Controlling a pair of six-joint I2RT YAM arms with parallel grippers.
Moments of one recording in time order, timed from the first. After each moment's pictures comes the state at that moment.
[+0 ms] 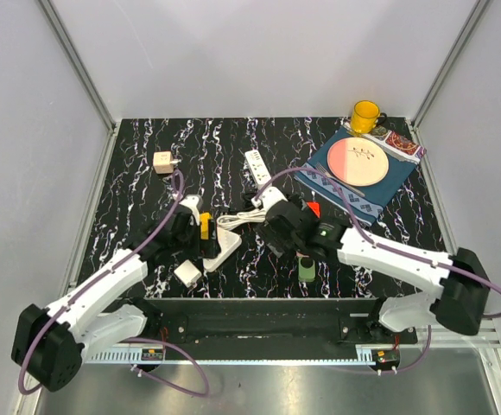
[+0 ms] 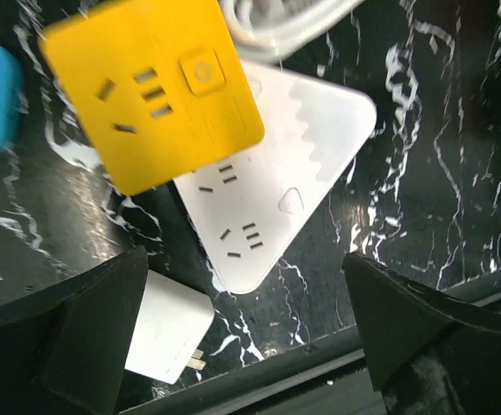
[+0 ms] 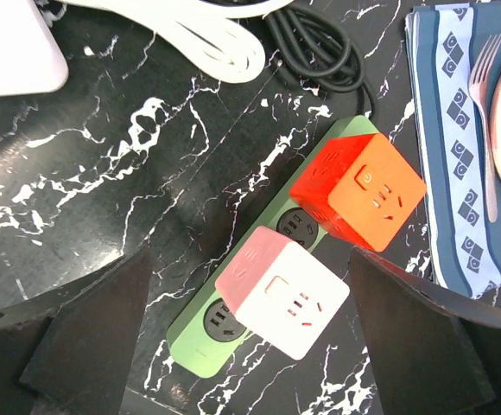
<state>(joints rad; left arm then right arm) -0.53 0.93 0.63 -0.53 0.02 -0.43 1.02 1.37 1.04 -0.56 0.47 0.04</state>
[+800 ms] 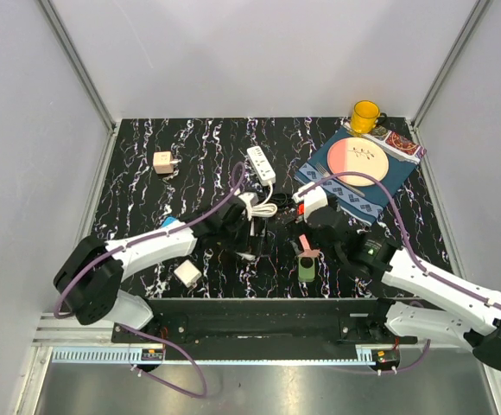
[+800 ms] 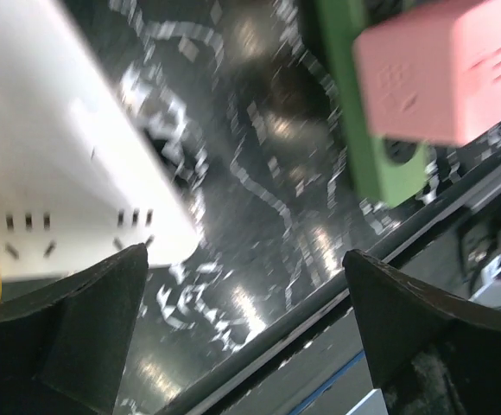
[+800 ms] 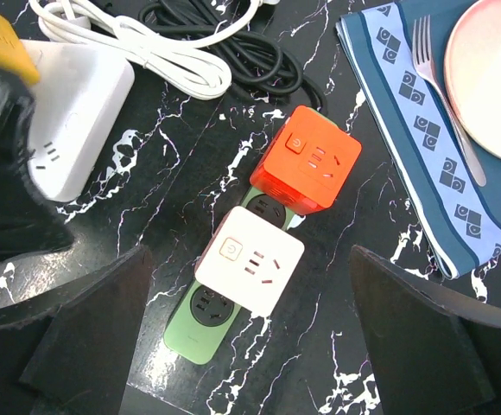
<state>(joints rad) -0.79 1.42 0.82 -0.32 0.20 -0.58 0.95 1.00 0.85 -0.49 0.48 0.14</state>
